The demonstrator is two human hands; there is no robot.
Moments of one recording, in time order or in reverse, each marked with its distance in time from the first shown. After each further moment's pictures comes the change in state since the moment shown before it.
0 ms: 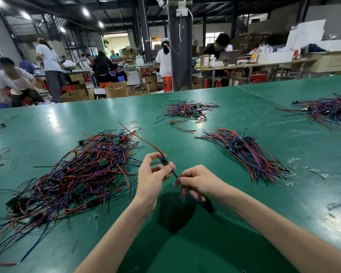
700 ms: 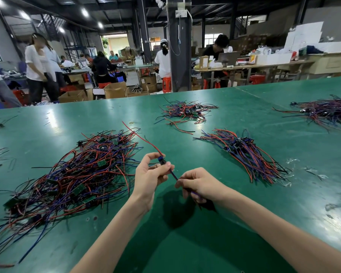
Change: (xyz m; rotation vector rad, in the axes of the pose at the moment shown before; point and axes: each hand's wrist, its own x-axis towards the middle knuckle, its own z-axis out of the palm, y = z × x) left_hand 0.001 0.011 -0.002 -0.099 -0.014 -0.104; right_hand 0.000 0.006 0.001 0.085 0.031 0.062
